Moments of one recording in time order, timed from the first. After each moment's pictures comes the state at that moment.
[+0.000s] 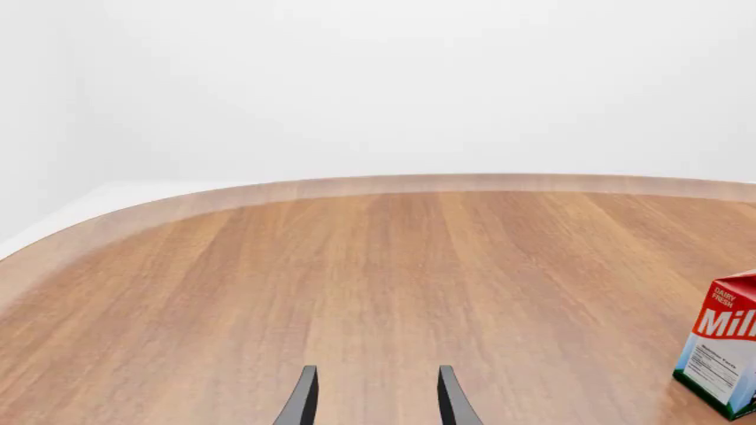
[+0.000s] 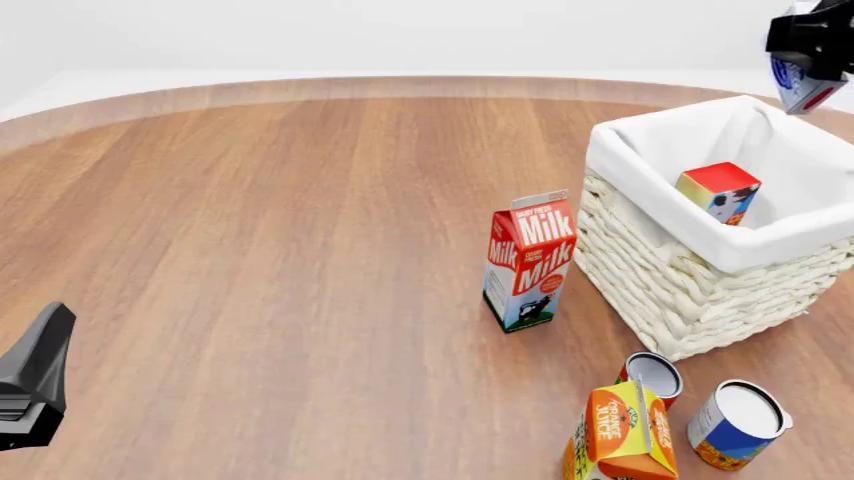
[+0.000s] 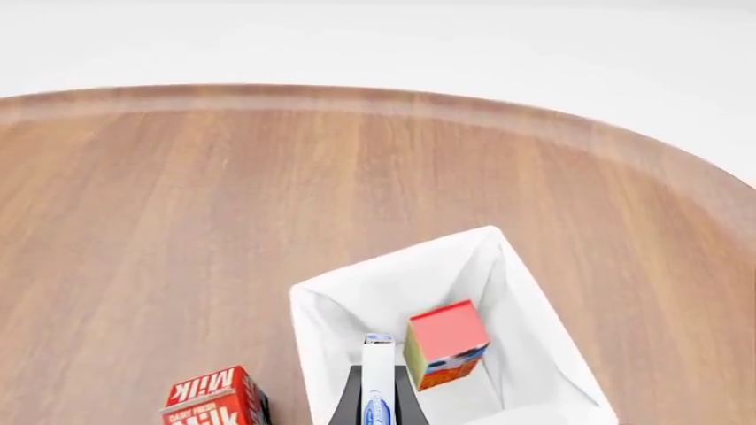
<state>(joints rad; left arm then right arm) 0.00 0.01 0.00 0.00 0.00 0.02 1.10 -1.14 0.53 0.00</state>
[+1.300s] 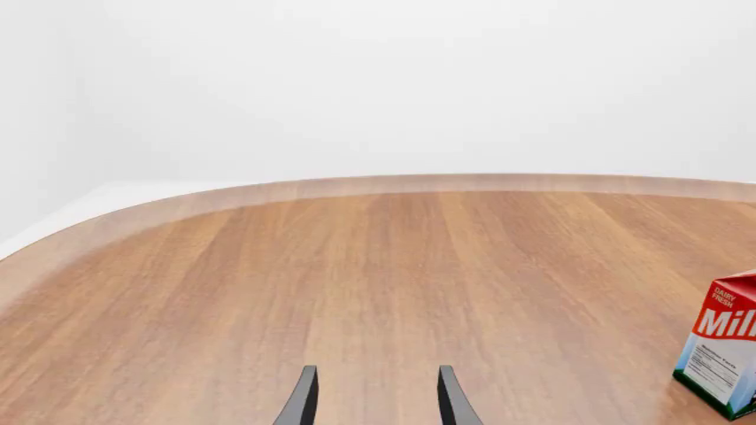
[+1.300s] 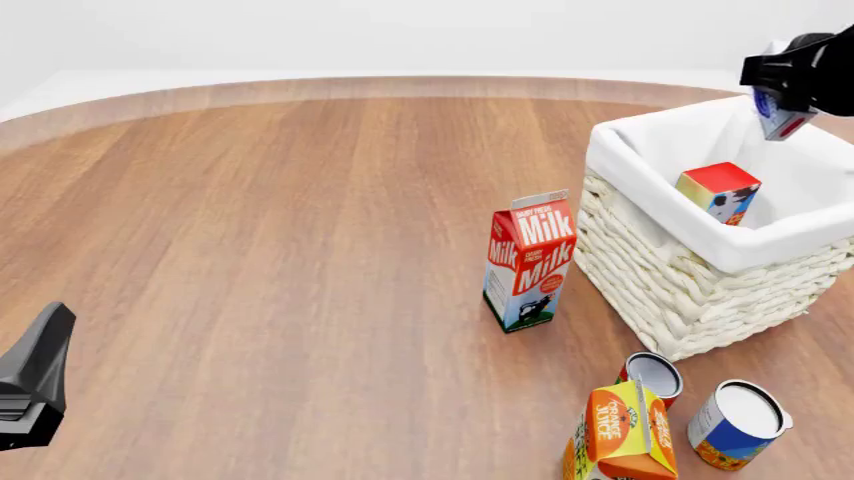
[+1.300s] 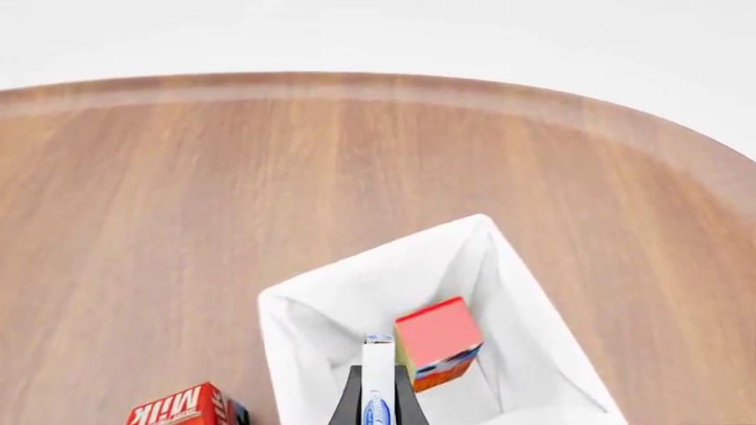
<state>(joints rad) 0.00 0.01 0.00 0.00 0.00 -0.03 1.17 -1.06 0.40 0.01</state>
